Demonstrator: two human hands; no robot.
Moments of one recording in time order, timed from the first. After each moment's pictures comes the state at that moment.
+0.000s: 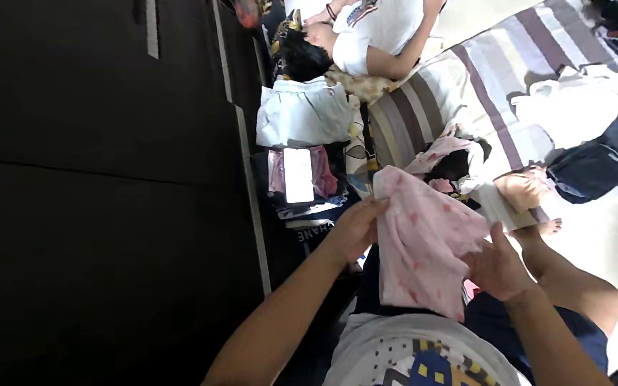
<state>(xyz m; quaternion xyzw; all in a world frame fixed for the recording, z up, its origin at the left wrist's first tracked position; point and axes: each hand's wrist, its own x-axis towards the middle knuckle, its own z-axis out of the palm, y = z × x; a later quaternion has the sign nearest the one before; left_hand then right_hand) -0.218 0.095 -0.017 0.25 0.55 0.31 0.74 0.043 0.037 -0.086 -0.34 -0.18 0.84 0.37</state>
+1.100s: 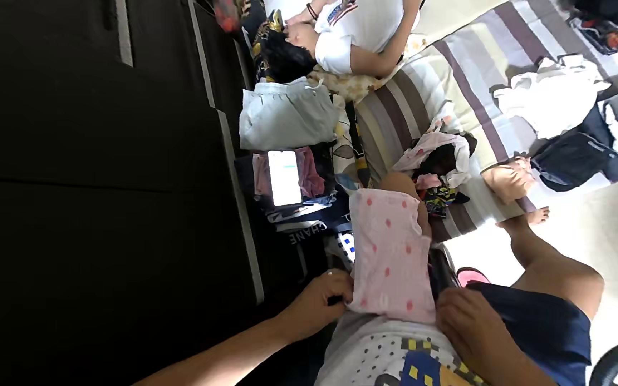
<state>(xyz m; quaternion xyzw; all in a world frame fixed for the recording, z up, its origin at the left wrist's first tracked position) -0.294 -0.023 -0.039 0.67 0.48 0.12 0.55 0.046 -0.073 -0.095 -0.45 -0.78 0.33 0.29</state>
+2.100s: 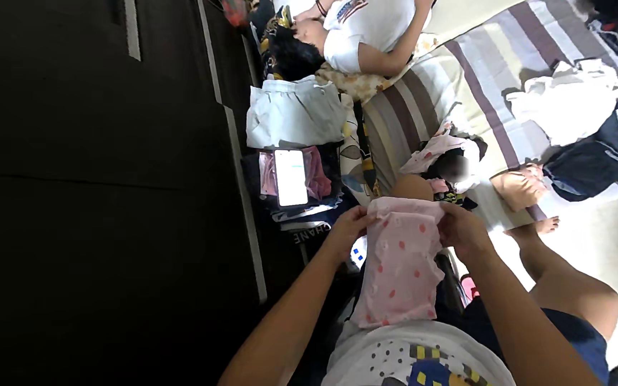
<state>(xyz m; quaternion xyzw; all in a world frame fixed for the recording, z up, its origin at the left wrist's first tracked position) -0.246 0.093 -0.093 0.31 0.64 0.27 0.65 -0.006 0.103 -0.110 -0.64 -0.07 0.69 0.35</state>
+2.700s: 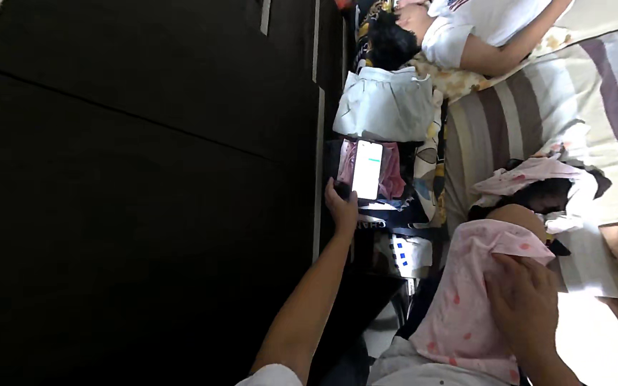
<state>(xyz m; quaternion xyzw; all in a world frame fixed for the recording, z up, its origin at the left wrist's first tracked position) -0.412 0.107 -0.139 0.34 0.89 0.30 0.11 -0.051 0.048 -0.124 -0.58 -0.70 0.29 0.30</state>
